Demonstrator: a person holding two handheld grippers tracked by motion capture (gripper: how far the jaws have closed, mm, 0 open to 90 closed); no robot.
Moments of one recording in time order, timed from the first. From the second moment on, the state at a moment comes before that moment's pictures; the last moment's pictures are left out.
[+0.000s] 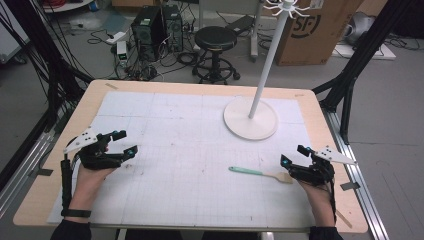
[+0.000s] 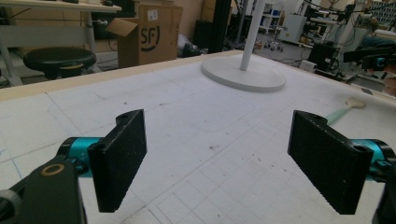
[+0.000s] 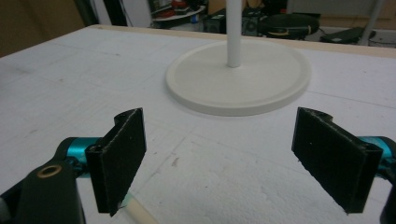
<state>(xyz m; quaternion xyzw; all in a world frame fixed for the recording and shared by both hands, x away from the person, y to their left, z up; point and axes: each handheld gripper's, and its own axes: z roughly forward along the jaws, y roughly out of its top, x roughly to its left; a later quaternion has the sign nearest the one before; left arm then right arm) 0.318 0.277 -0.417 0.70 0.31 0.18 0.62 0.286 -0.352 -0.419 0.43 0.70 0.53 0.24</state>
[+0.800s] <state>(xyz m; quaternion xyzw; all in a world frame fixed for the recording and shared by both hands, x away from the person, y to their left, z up) 0.318 0.278 -0.418 0.70 0.31 0.17 0.62 0.304 -0.324 -0.438 0.28 0.84 0.46 0.11</state>
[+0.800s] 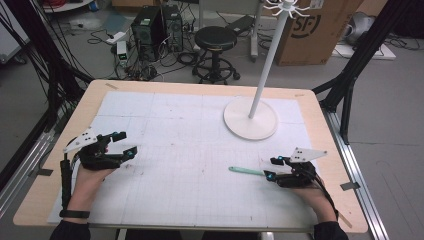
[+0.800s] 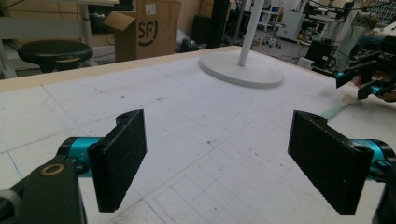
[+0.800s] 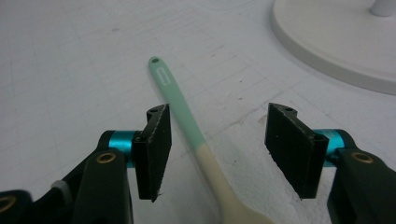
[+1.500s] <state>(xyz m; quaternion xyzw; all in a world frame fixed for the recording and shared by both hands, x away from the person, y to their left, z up) 0.316 0.277 -0.421 0.70 0.31 0.16 0.62 0.310 -0.317 -0.449 0.25 0.88 0.40 0.09</state>
